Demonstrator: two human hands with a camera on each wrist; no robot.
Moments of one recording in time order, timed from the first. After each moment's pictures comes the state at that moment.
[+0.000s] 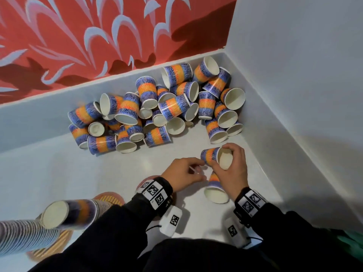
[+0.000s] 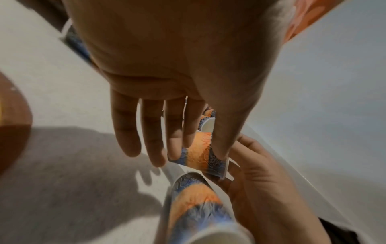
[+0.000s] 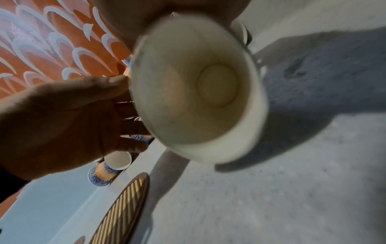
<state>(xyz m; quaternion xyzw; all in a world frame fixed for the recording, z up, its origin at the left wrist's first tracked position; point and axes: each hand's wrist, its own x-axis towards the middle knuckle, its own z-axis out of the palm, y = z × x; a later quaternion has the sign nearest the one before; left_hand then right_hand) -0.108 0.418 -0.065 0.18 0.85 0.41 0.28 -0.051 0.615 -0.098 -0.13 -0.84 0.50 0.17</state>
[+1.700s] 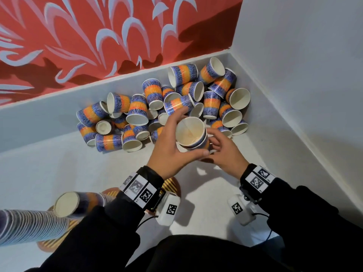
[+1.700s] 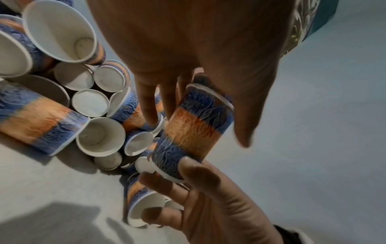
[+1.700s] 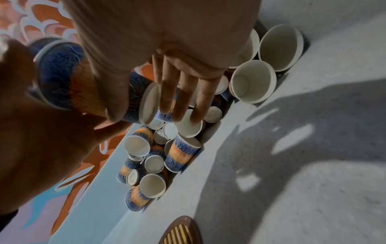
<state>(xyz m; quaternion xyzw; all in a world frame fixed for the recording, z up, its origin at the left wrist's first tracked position) -0.108 0.394 0.029 0.20 0.81 0.55 0.01 -0.096 0.607 -0.049 0.02 -0.74 0.67 -0.08</state>
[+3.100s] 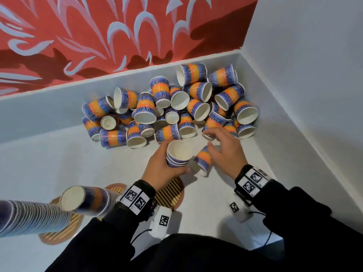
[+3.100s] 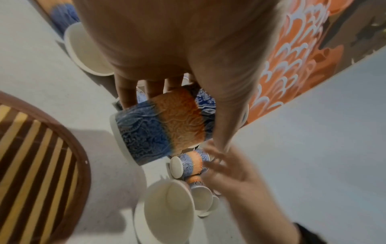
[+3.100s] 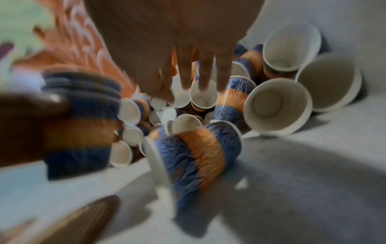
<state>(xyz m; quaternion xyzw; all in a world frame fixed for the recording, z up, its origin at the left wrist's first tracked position) -0.093 0.344 -0.044 0.05 0.85 0.52 0.13 -0.101 0.584 -0.039 0.07 -0.89 0.44 0.10</state>
